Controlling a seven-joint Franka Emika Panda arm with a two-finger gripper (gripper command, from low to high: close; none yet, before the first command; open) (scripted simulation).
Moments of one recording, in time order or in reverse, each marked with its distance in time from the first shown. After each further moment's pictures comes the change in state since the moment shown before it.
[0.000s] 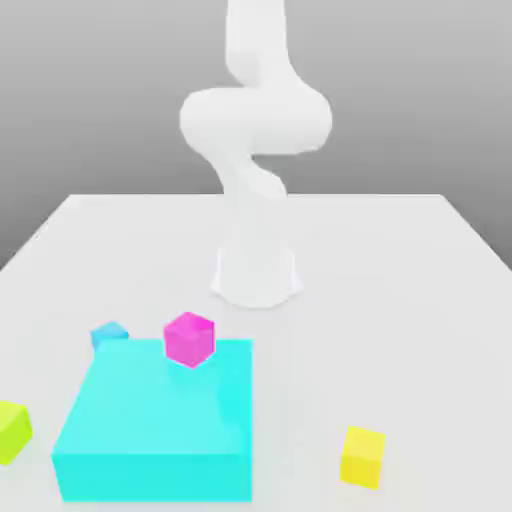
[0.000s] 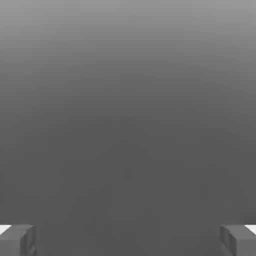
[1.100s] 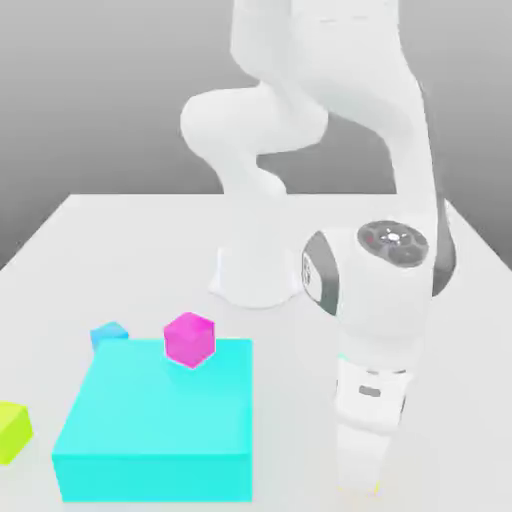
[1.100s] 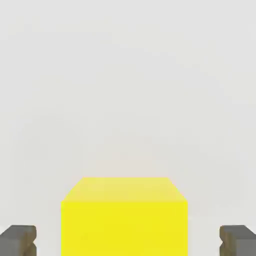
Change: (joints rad) arm 0.283 1.110 -0.008 -0.190 0.042 0.572 -0.906
